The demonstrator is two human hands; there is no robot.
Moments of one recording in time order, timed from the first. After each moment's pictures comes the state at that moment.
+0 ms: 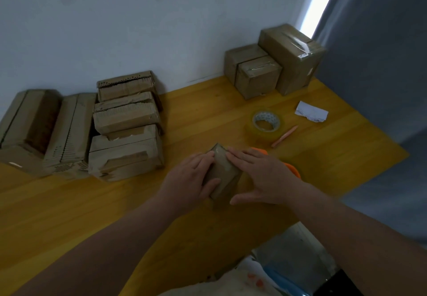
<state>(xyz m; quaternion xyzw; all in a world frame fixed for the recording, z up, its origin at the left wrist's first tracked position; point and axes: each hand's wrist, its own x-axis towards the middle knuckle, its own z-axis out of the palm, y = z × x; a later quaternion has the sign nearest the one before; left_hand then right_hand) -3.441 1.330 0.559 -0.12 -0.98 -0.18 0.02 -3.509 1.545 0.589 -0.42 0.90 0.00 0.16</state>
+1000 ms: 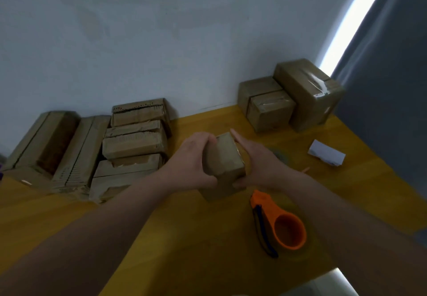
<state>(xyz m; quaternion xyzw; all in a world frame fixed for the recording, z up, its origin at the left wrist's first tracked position) -3.539 1.327 0.654 0.00 -0.94 -0.33 -0.04 -3.633 1.515 0.618 -0.34 0.87 -0.28 0.22</state>
